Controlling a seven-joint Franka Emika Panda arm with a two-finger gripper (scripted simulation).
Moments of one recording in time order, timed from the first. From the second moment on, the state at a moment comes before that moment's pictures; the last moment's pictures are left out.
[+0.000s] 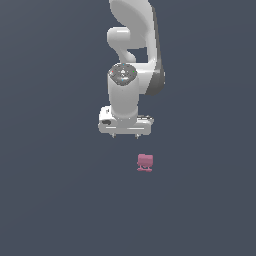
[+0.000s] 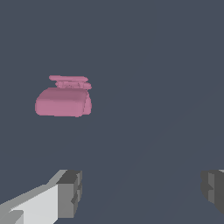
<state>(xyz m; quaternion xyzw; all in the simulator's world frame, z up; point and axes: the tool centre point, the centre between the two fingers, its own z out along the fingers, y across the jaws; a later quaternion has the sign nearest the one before) -0.014 -0.011 0.154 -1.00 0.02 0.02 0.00</state>
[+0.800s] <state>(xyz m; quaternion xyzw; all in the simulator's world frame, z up) -0.022 0.007 0.139 -1.00 0.01 0.03 0.01</state>
